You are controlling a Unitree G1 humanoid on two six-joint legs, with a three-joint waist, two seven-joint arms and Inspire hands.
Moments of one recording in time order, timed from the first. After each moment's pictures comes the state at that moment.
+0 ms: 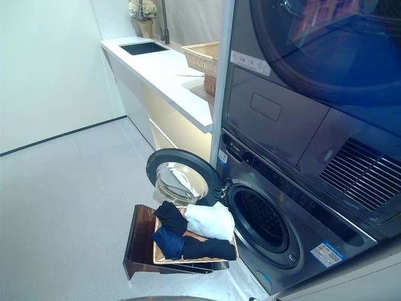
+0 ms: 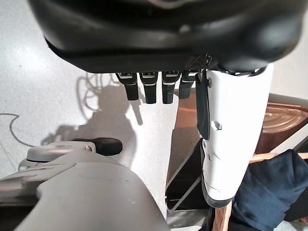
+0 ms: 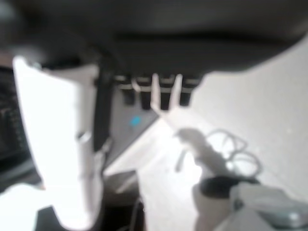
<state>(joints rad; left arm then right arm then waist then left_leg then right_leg) 0.10 0.21 -0.10 1.44 -0.31 -0.22 -0.02 0.09 -0.22 -0.03 1.41 0.22 -0.19 -0.11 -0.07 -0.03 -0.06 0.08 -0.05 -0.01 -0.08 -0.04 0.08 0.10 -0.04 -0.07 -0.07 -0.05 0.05</state>
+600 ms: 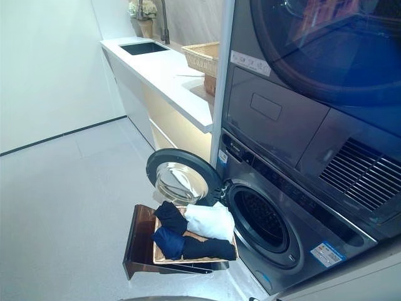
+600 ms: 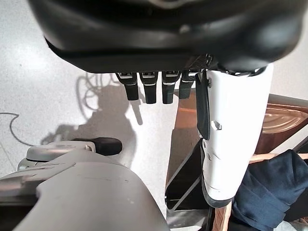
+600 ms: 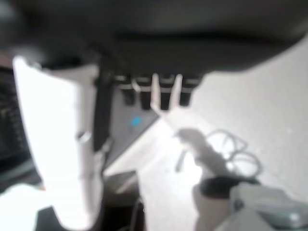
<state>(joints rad) 0.10 0.21 -0.10 1.44 -0.31 -0.22 -0.02 0.09 -0.22 -0.03 1.41 0.22 -0.19 -0.11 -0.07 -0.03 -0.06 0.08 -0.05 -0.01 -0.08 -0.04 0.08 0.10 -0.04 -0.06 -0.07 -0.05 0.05</state>
